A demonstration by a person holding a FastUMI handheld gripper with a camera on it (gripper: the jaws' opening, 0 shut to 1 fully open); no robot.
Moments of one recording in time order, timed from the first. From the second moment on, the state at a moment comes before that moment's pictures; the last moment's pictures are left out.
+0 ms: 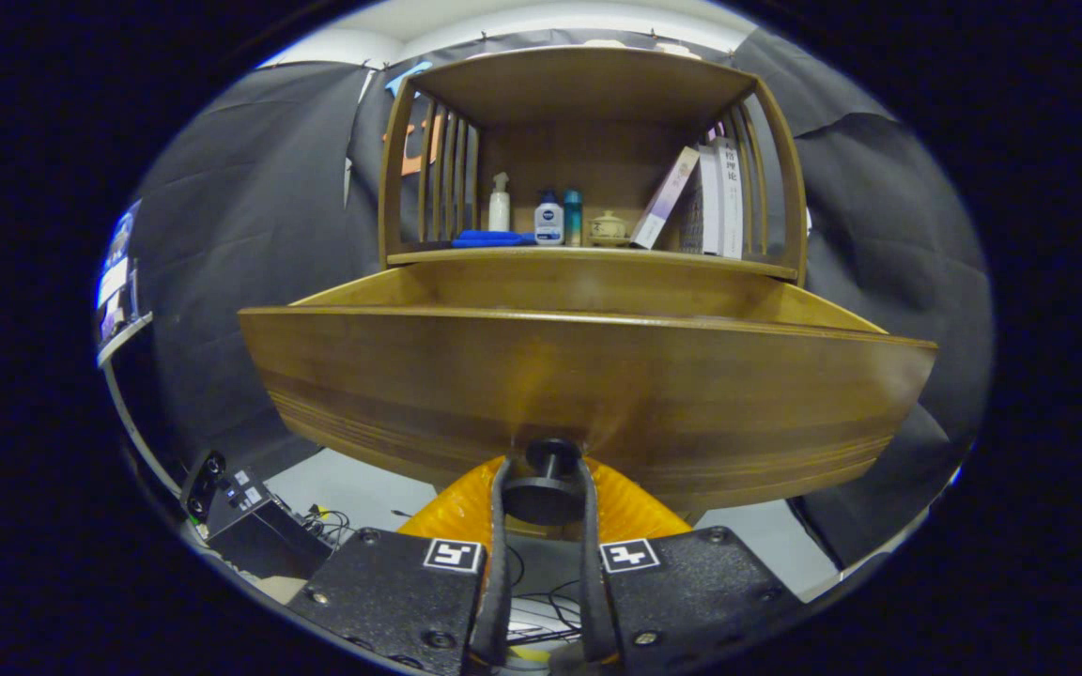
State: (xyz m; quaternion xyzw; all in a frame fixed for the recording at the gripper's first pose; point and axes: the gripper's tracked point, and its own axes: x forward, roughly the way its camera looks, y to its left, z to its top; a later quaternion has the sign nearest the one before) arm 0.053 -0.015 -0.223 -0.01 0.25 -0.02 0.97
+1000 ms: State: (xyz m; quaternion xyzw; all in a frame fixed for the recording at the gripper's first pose) arm 0.067 0.030 -0.100 -0.04 0.25 0.07 0.96
